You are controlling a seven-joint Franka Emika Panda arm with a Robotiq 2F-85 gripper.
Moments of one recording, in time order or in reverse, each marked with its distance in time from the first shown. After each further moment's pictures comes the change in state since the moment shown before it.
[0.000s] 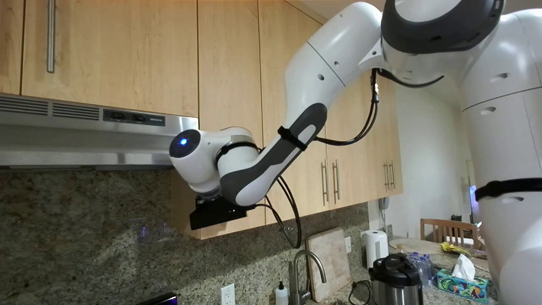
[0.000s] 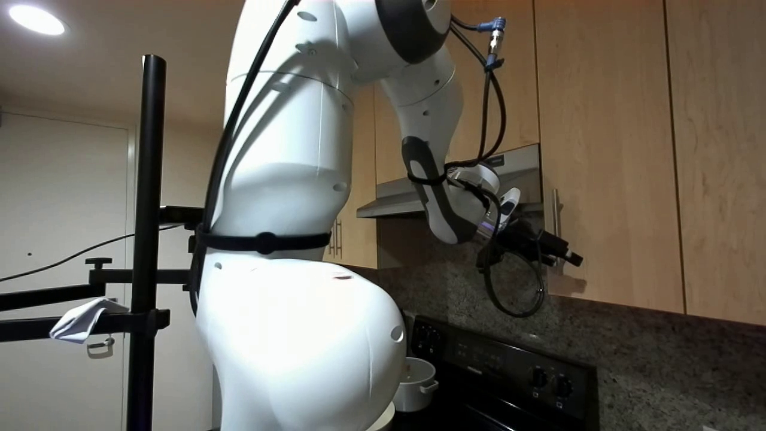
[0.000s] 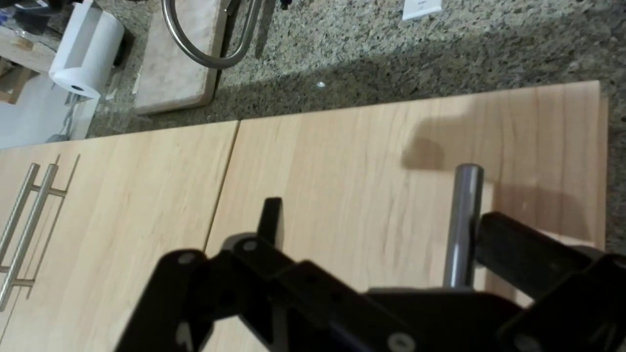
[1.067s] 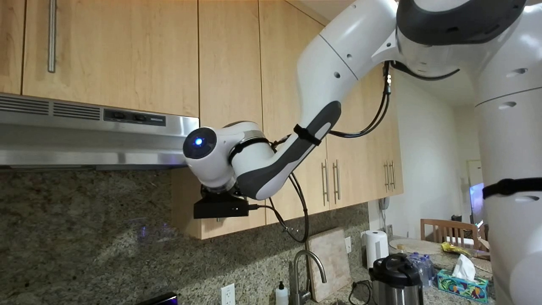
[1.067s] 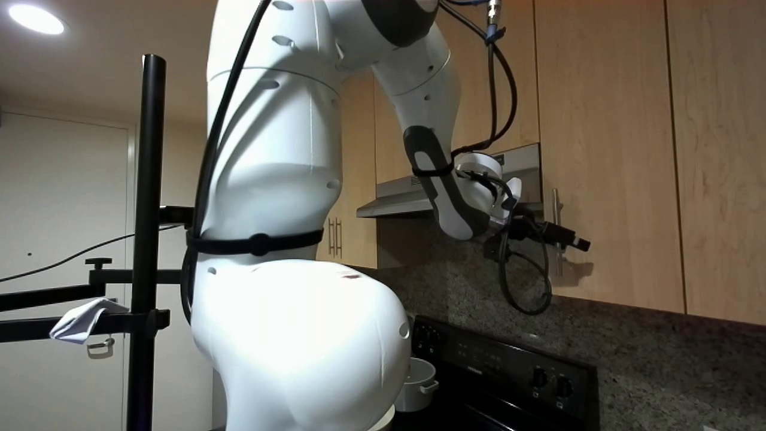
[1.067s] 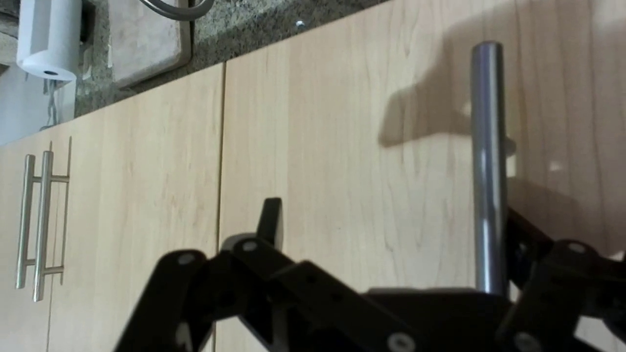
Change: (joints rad) arm 0.062 -0.072 -0.101 -0.053 -0.187 0.065 0.275
